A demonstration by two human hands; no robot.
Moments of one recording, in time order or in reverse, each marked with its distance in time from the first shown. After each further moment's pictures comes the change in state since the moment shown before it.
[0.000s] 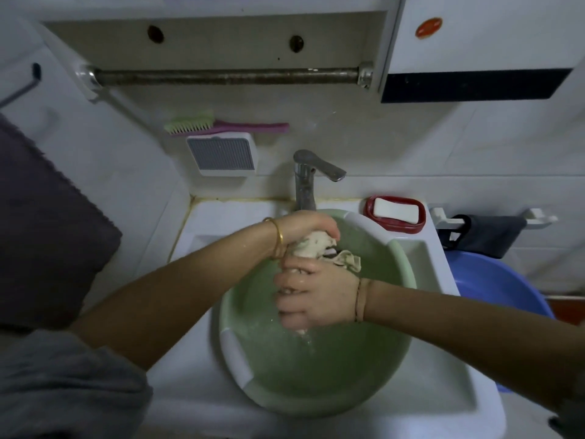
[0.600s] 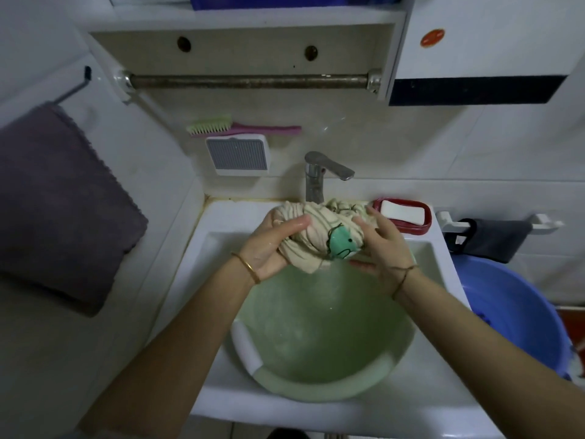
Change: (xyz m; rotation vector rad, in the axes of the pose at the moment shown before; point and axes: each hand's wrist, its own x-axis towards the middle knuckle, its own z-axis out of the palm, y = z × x) left_hand -0.041 -0.053 -0.008 -0.783 0.043 0.444; right_hand -0.015 0.014 -0.043 1.273 0.641 1.997
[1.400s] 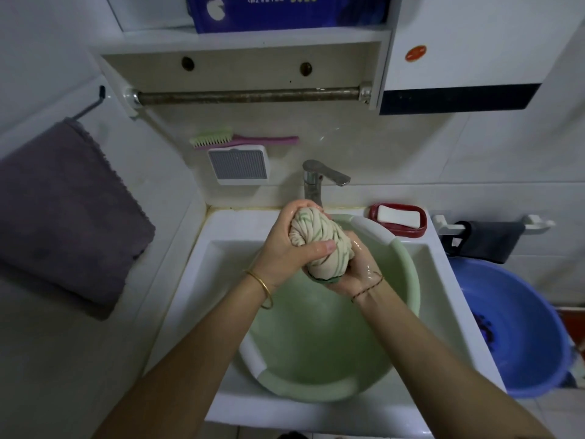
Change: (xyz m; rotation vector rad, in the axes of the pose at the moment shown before) left_hand -0.023 -0.005 0.024 0.576 0.027 0.438; right_hand -0.010 0.010 0.040 0.792 -0.548 0.349
